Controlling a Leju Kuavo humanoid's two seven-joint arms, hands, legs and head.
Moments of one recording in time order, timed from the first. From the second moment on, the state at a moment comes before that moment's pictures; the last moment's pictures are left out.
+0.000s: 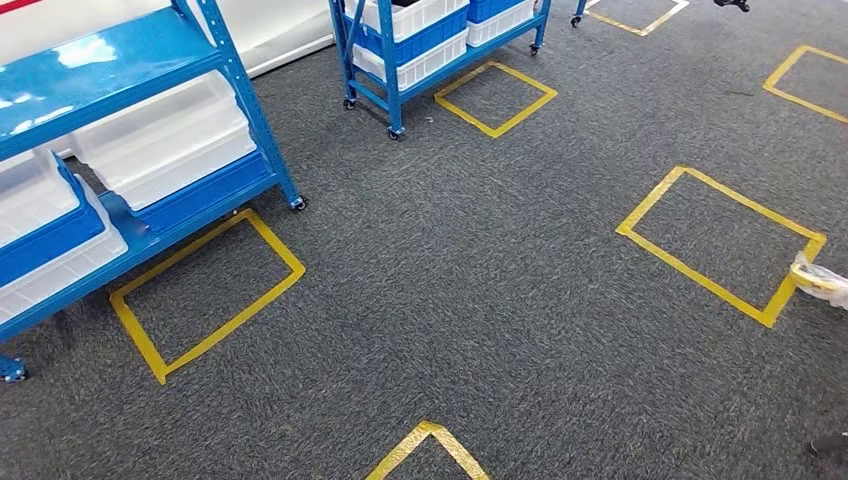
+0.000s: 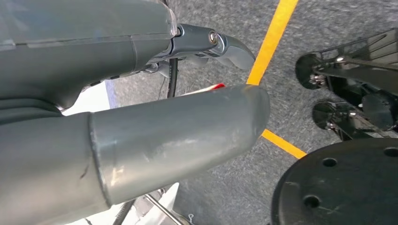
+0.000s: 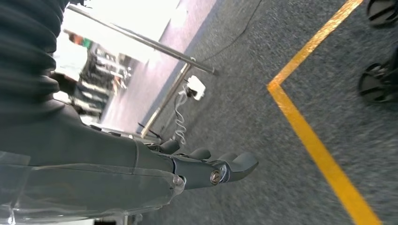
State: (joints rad) left arm 0.08 0.12 -0.20 0.01 0.08 -0.45 -0.14; right arm -0.01 0.06 -0.15 -0.17 0.33 0.08 0.25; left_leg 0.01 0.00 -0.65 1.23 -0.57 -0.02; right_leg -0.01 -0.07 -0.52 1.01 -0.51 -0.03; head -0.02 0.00
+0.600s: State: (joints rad) left arm 0.07 0.12 -0.18 0.01 0.07 -0.45 -0.14; right arm -0.01 0.06 -0.15 -0.17 0.33 0.10 0.23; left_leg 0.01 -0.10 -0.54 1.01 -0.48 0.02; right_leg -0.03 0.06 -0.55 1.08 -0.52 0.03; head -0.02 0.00
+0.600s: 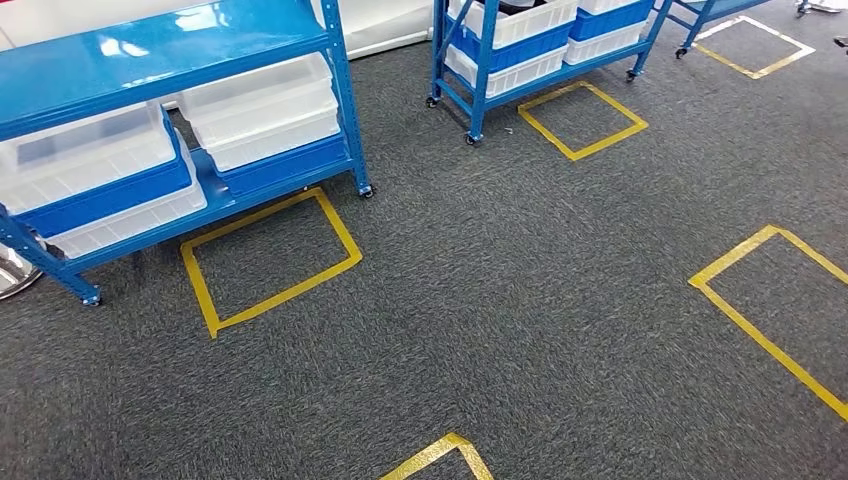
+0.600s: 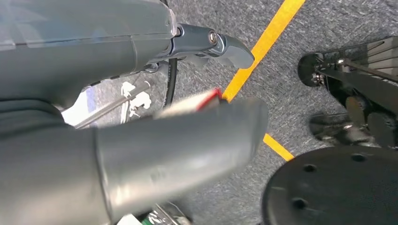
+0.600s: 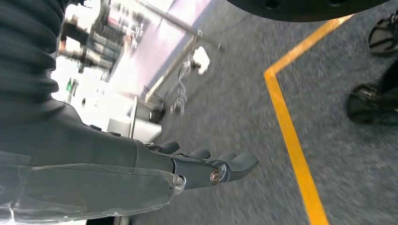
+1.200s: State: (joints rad) left arm 0.07 0.12 -0.16 0.01 0.07 -0.45 -0.14; right arm -0.01 0.06 -0.15 -0.16 0.33 0.10 0.23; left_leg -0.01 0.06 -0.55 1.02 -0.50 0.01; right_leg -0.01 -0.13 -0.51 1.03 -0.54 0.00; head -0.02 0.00
